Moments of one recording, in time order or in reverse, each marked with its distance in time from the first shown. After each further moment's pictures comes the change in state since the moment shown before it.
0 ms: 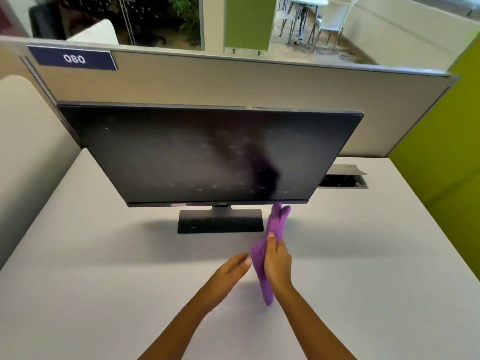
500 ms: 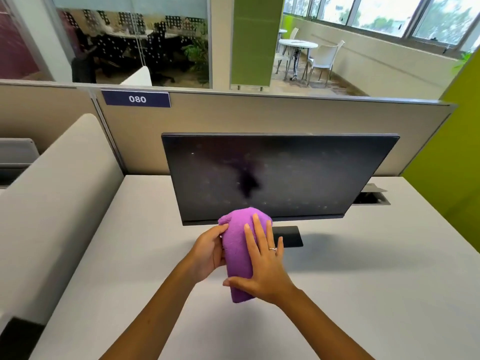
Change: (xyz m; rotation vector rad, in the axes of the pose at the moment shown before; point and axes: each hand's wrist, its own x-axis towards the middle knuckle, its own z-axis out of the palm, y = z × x) left_hand -0.077 0.051 -0.181 -0.511 0.124 0.043; right_hand -0.090 -0.020 0.123 -0.958 -0.176 -1.069
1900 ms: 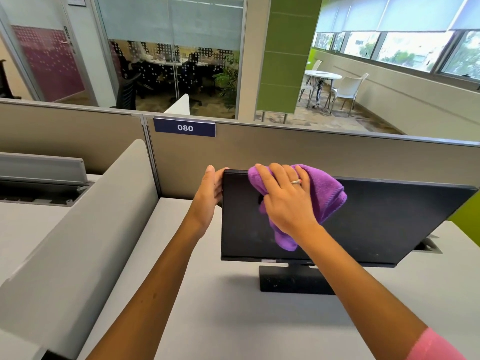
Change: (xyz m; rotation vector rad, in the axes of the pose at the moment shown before) left_hand 0.021 0.166 -0.084 0.193 0.091 0.623; right_hand 0.205 -0.069 -0.083 -0.485 0.477 -0.210
